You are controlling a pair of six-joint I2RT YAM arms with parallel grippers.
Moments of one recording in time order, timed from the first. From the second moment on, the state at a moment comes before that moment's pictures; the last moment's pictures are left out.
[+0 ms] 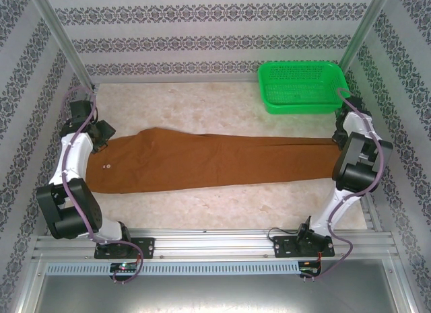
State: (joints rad) left arm 0.32 1.45 1.15 -0.69 -0.01 -0.61; right arm -0.41 1.93 1.41 -0.82 0.44 0.47
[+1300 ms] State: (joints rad) left arm 0.42 1.78 1.08 -0.62 0.04 -0.61; right arm -0.34 2.08 1.49 -0.87 0.27 0.49
